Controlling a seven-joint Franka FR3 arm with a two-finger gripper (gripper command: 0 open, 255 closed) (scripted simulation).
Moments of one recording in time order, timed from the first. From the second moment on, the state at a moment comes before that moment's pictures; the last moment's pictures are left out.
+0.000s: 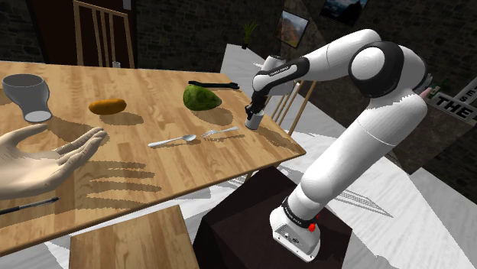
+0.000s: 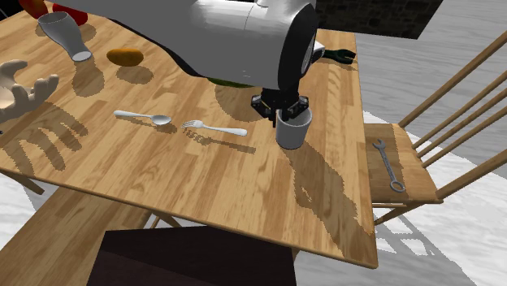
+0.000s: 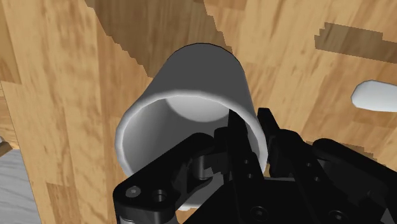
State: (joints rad) arm -0.12 -0.07 -0.33 -2.40 -0.09 2.44 -0.23
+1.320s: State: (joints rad) arm -0.12 -0.18 -0.32 -2.30 -0.12 2.23 -0.21
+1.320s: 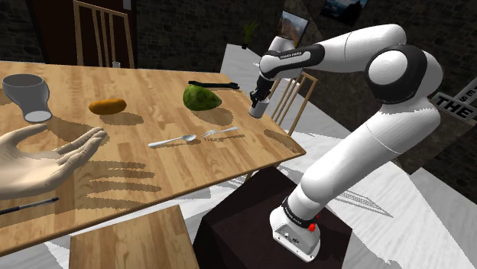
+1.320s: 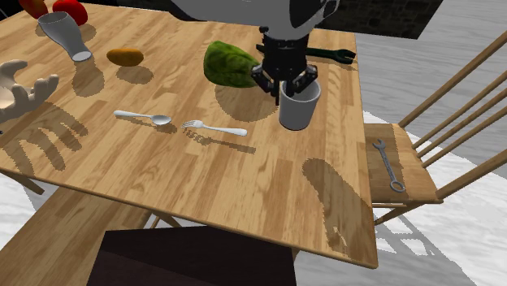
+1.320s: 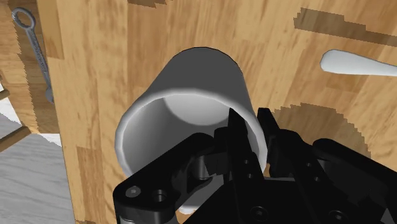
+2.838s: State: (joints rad) arm -0.07 -0.20 -0.23 -2.08 -0.11 1.98 -0.11
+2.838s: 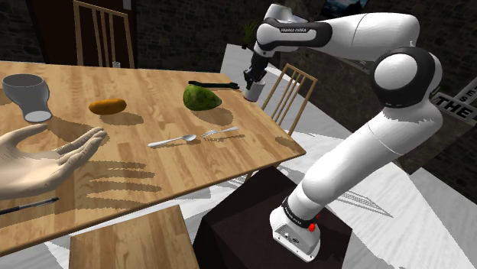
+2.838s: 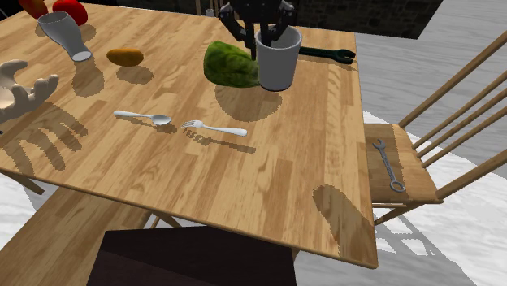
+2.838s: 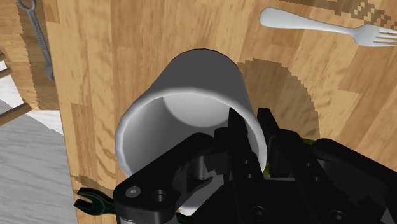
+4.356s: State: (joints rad) arm 0.15 0.30 0.00 -1.45 -0.09 1.81 0.32
